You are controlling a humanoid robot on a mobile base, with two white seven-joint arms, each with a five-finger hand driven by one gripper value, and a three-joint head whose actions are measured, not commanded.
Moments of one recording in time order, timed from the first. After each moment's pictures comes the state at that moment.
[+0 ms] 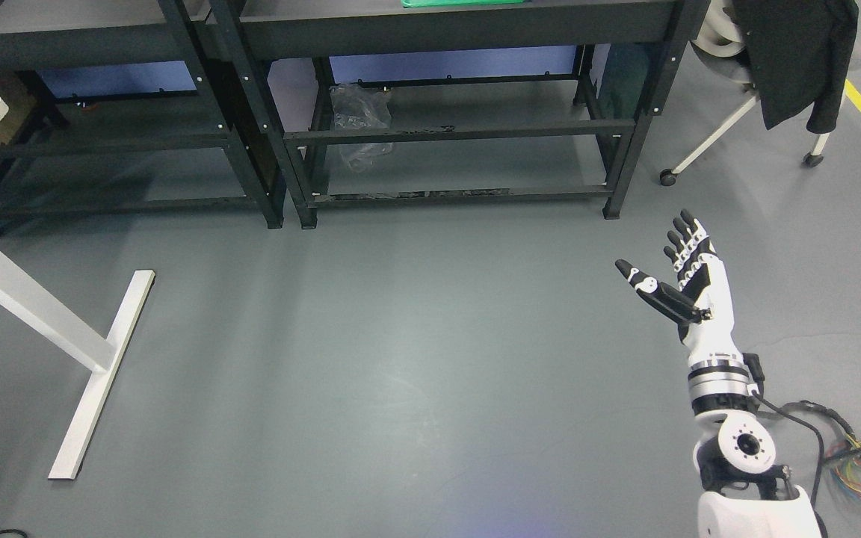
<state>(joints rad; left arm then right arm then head) 0.00 0.00 -0.13 0.00 0.13 -0.12 -0.17 0.00 0.00 0.00 -1.55 -0.08 -0.07 -0.06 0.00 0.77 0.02</state>
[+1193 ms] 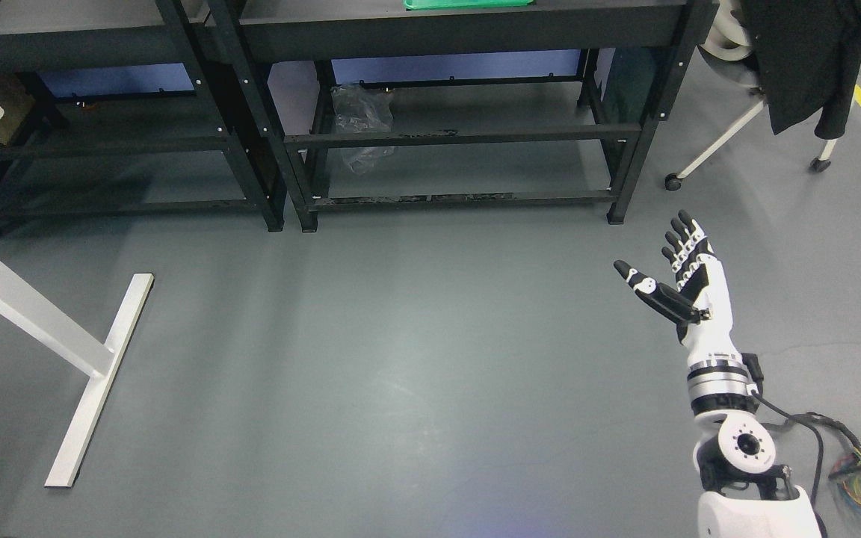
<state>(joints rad) 0.00 0.00 -0.13 0.00 0.13 -0.12 -0.17 0.00 0.00 0.00 -1.55 -0.06 -0.06 -0.05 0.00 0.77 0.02</state>
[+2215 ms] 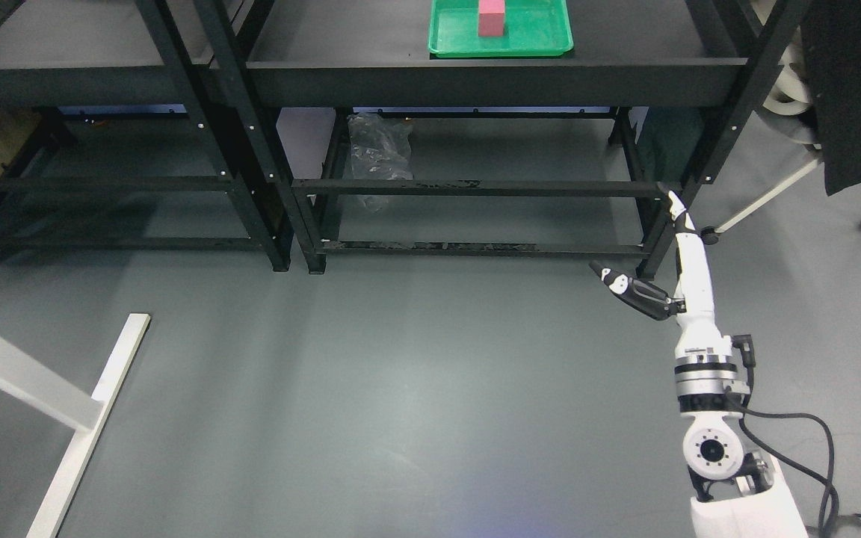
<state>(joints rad) 0.00 0.00 -0.13 0.00 0.13 -0.12 -0.17 -0.01 -0.05 0.12 -1.56 0.45 -0.21 -0.26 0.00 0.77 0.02</state>
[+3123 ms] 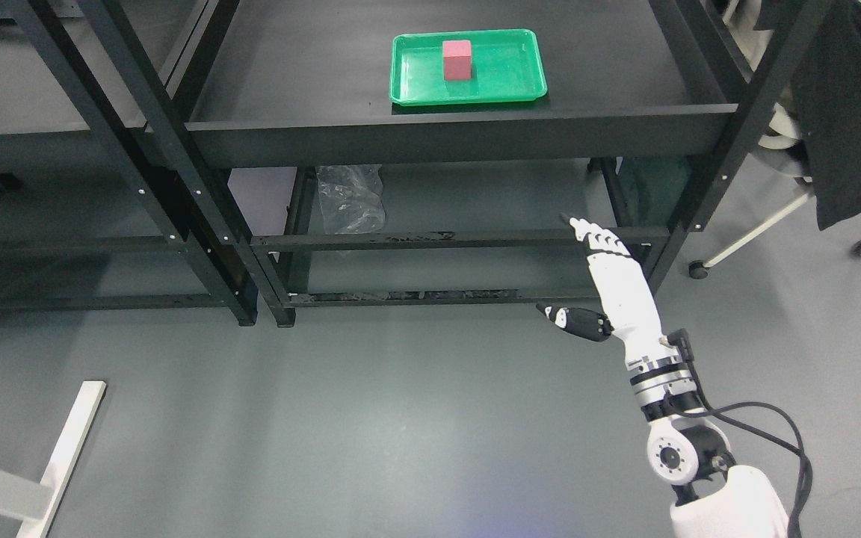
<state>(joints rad) 0.00 0.00 -0.13 0.00 0.13 -0.12 -0.17 -0.04 -0.05 0.19 -1.52 0.90 -0.26 -0.12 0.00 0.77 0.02</state>
